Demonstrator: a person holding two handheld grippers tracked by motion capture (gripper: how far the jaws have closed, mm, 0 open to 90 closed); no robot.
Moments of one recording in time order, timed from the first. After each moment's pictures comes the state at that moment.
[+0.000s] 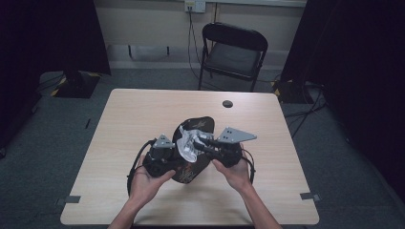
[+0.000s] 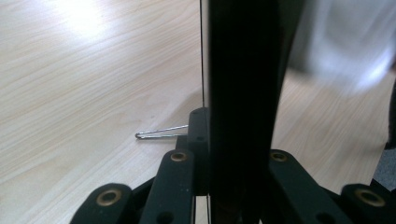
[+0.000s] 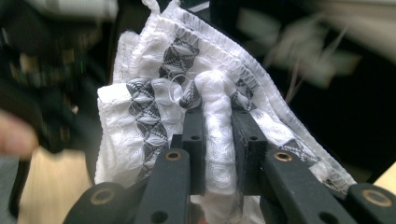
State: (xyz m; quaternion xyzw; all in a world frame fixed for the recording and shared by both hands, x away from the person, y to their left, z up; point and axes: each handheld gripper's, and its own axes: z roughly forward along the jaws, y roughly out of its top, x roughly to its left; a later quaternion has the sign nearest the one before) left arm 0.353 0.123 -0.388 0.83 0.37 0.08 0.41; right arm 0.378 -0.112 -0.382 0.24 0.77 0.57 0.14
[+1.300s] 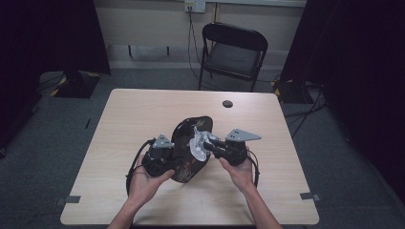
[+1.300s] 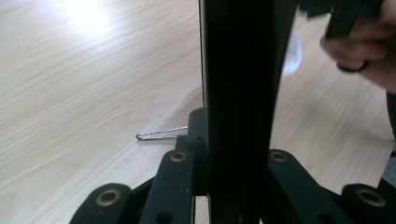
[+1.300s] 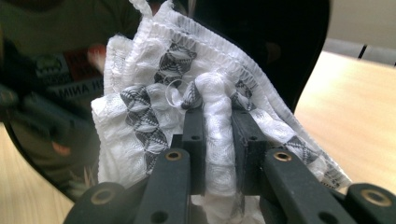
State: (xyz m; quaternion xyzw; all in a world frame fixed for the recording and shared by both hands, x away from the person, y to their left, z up) left arm 0.354 0.124 -0.387 0.83 0.37 0.09 0.41; right arm 0.400 -0.136 -0.417 0.31 0.76 0.55 0.13
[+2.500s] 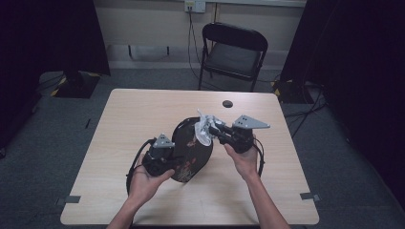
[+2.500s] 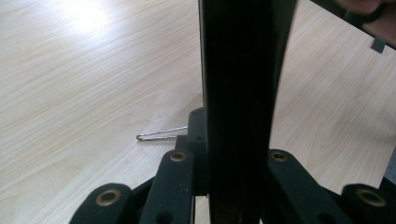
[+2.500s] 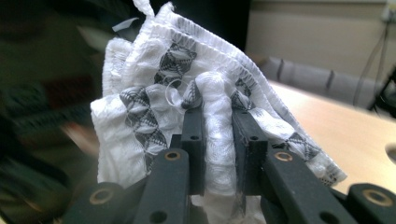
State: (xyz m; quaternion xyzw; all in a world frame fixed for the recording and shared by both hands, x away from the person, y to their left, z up) left arm 0.355 0.124 -0.387 0.83 0.37 0.09 0.41; right arm 0.418 -0.147 -0.382 0.31 0.74 0.57 0.18
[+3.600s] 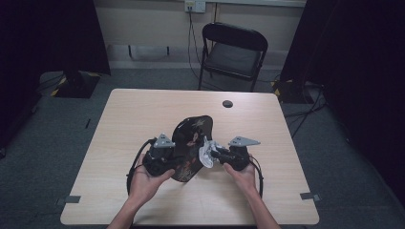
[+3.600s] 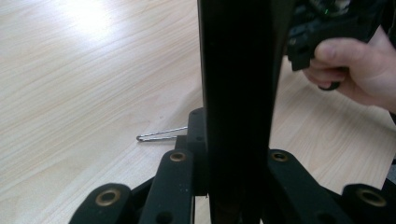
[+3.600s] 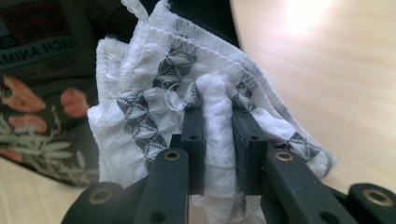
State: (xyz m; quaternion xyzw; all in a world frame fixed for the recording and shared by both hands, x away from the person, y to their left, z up) left arm 0.356 0.123 -0.387 0.83 0.37 0.10 0.40; right arm 0.413 -0.155 -0.470 0.37 0.78 0.50 0.11
